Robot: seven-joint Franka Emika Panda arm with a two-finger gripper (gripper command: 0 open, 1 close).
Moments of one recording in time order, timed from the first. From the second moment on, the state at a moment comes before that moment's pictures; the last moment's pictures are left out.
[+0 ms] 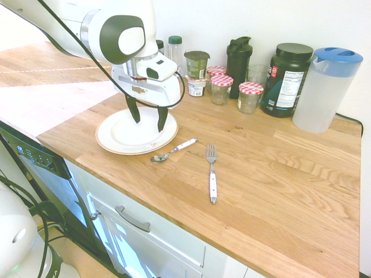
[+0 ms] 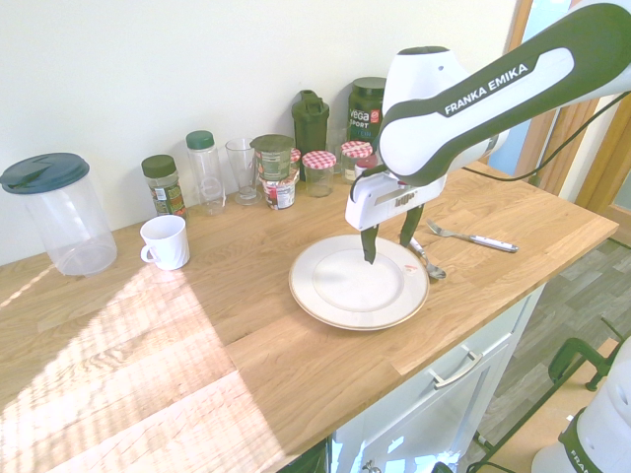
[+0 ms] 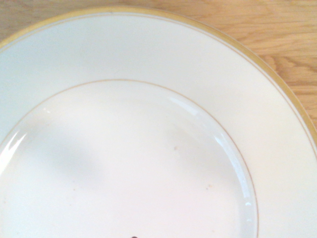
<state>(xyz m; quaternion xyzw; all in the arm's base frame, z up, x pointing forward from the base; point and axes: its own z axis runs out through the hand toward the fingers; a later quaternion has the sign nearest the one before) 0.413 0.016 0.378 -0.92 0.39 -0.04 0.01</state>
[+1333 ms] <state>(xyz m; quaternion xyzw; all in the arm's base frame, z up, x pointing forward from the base) 0.351 -0.135 0.380 -0.92 0.39 -0.08 0.02</state>
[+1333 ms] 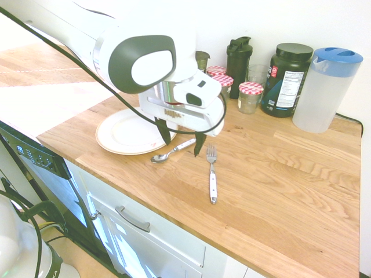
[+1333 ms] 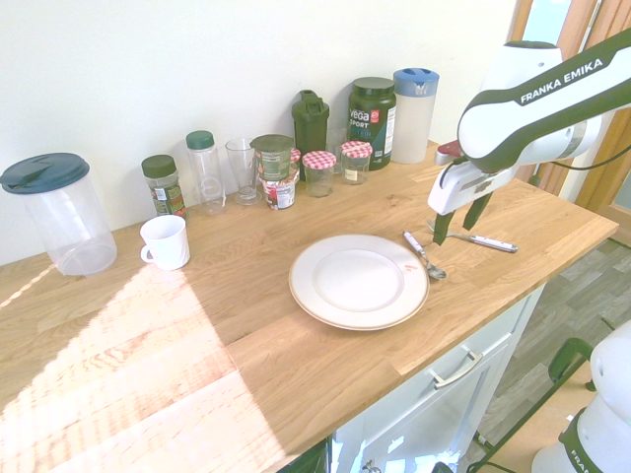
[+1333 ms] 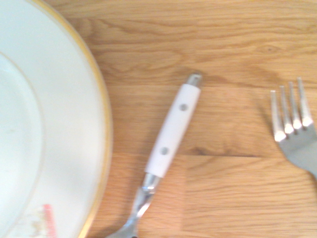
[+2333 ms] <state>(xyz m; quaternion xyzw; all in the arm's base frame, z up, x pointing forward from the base) 0.303 -0.238 0.339 -0.96 0.27 -0.07 0.03</state>
